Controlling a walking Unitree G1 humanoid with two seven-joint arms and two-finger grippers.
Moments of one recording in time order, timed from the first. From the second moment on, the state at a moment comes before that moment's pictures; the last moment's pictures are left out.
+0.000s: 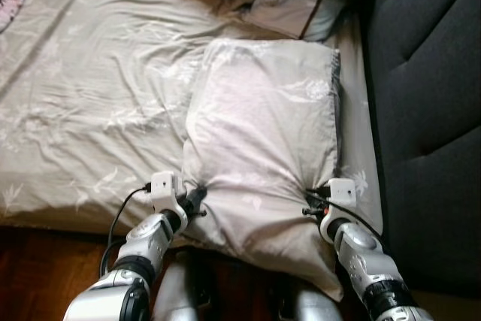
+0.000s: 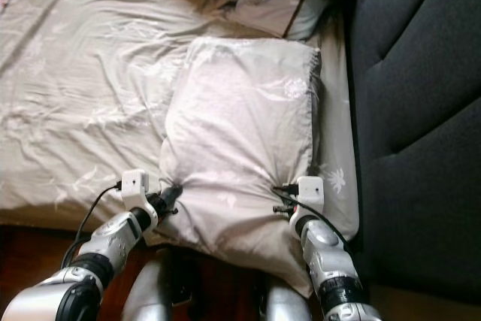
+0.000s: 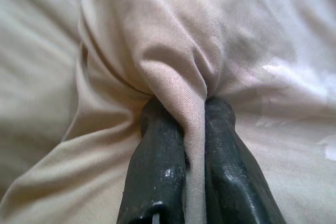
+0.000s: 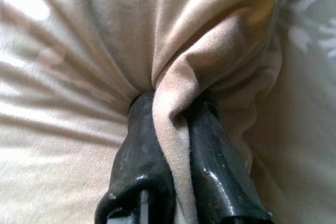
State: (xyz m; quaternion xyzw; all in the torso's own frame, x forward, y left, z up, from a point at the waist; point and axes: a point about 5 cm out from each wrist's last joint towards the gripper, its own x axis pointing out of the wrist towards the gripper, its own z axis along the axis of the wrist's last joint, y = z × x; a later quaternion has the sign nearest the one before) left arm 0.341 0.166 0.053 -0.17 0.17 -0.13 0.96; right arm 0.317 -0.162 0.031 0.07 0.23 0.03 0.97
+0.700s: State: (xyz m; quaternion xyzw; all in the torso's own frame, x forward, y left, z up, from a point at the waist) left arm 0.386 0.104 0.136 -0.16 0.07 -0.25 0.95; right arm 0.346 -0.221 0.126 0.01 -0.04 -0.18 0.98
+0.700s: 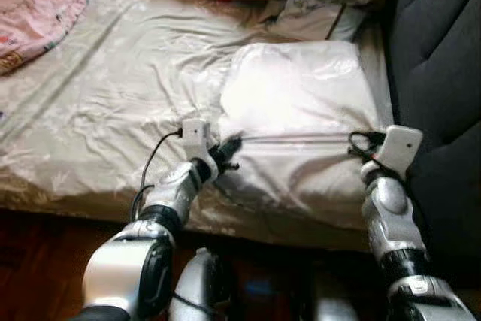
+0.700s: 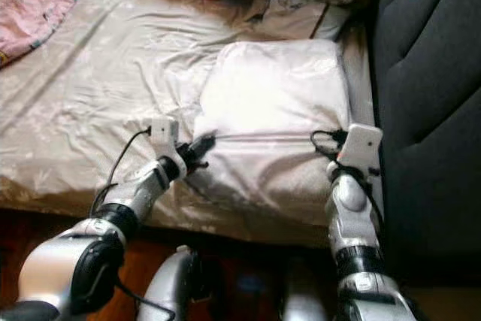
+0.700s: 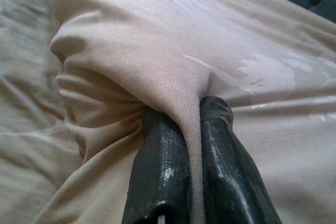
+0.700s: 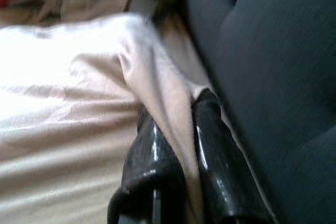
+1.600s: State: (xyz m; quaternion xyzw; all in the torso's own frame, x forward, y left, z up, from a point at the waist) left arm 0.374 0.106 0.110 -0.09 0.10 -0.24 0.96; right arm 0.333 -0.224 0.093 0.06 0.04 -0.14 0.99
